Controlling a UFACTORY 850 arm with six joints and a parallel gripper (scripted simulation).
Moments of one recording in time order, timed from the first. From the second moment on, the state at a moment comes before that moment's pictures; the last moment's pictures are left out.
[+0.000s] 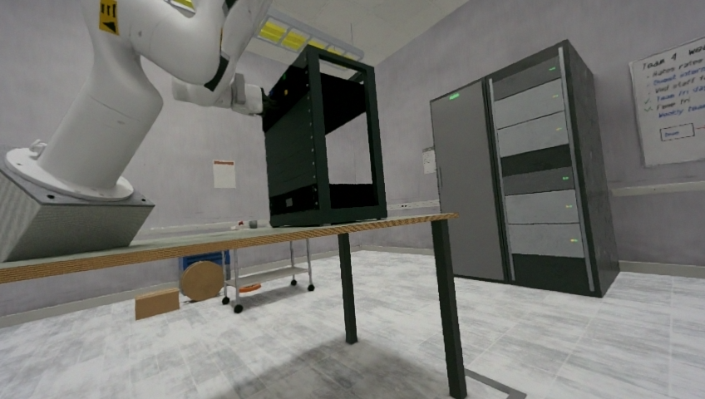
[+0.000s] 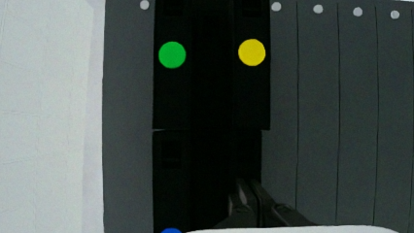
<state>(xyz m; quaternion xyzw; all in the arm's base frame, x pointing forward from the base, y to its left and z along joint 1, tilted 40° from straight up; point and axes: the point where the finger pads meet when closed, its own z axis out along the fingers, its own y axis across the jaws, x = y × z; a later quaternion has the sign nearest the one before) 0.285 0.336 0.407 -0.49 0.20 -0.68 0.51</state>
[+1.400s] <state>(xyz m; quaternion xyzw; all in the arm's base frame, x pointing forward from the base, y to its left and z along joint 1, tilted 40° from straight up) 0.294 0.338 0.411 -0.49 0.20 -0.68 0.51</state>
